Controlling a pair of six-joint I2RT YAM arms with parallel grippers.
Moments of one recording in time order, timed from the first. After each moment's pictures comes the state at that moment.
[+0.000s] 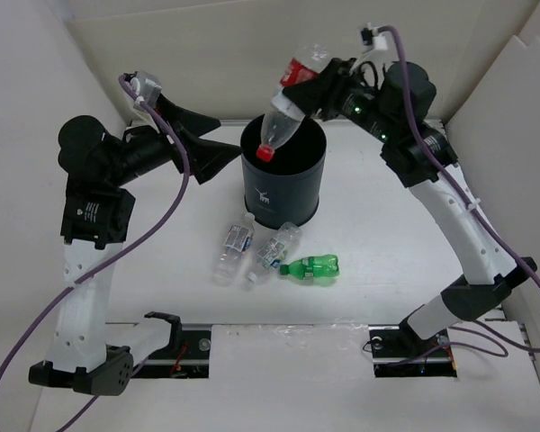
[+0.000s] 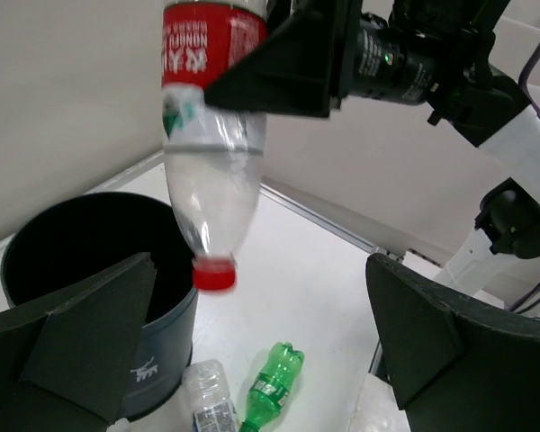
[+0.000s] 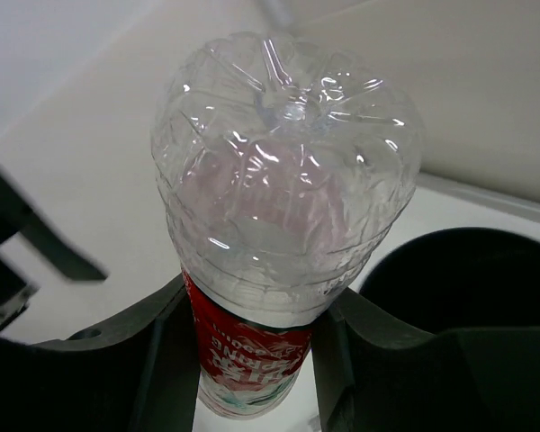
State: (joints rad) left arm -0.19 1.08 1.58 -0.29 0.88 -0.42; right arm 0.57 1.54 1.98 -0.32 -0.17 0.52
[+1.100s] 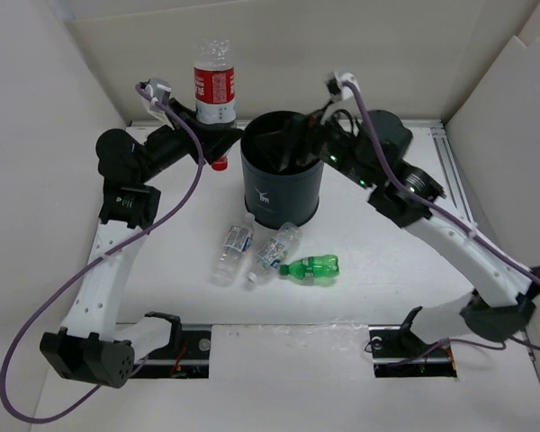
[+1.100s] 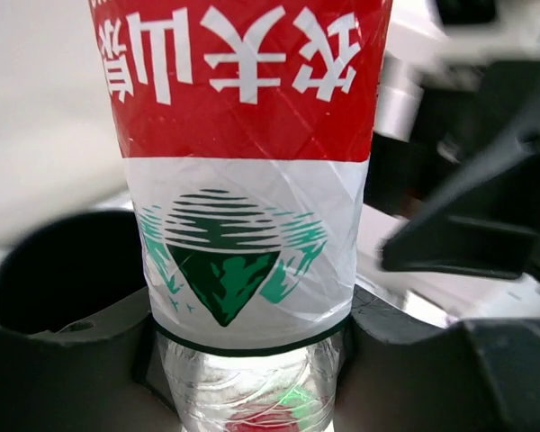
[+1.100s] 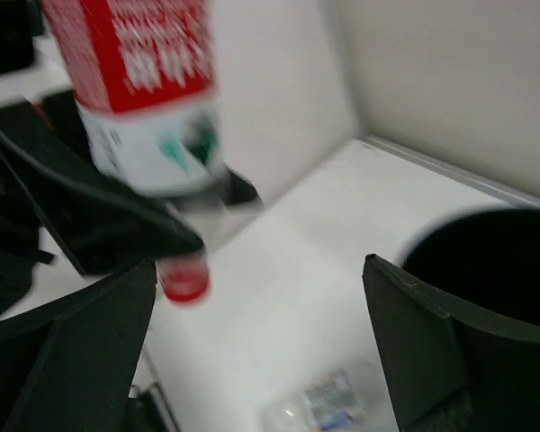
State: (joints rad) left arm -0.19 1.09 1.25 0.20 0.84 -0.61; right arm 0.86 1.48 1.81 -0.23 -0.07 0.34
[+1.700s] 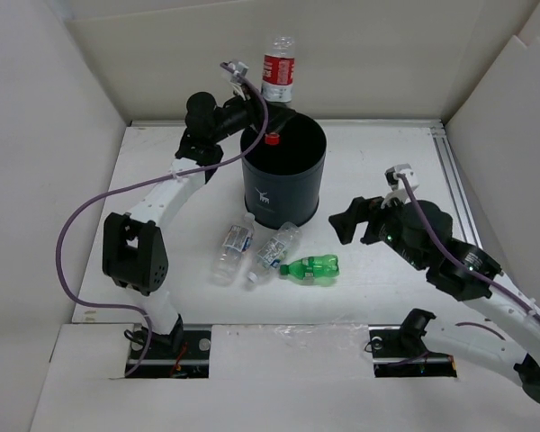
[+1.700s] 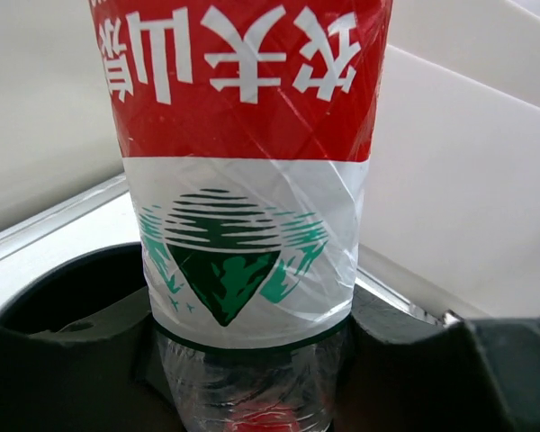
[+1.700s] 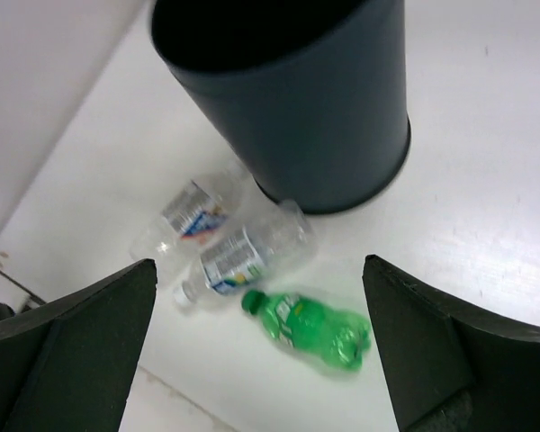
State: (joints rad) left arm -0.33 1.71 1.49 0.47 0.70 -0.60; right arm 0.84 0.78 1.06 -0.52 0.31 0.42
